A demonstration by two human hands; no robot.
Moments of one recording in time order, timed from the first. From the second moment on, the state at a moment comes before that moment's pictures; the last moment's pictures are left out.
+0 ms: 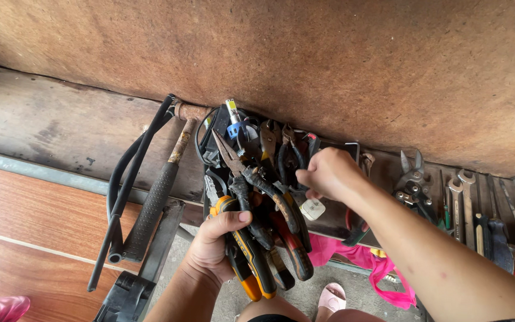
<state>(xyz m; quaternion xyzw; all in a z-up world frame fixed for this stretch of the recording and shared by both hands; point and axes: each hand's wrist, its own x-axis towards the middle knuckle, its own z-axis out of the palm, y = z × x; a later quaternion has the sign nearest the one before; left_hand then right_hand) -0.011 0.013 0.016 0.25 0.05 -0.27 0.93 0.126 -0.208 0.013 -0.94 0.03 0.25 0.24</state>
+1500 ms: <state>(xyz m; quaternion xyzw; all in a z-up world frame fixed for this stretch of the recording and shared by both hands) 0.018 -0.008 0.017 0.25 0.04 -0.27 0.93 0.176 -0.218 -0.027 -0.83 0.10 0.19 0.51</state>
